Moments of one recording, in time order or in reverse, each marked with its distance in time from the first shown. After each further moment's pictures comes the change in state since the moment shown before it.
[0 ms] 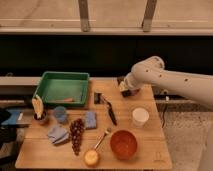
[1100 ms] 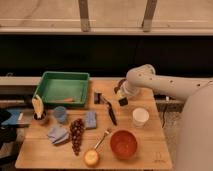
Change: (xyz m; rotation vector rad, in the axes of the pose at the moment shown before) arm 0.042 0.004 0.089 -0.070 0.181 0.019
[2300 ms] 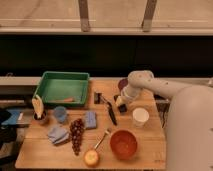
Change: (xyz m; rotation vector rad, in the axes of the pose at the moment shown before) arm 0.024 -0.007 0.047 -0.098 0.139 0.054
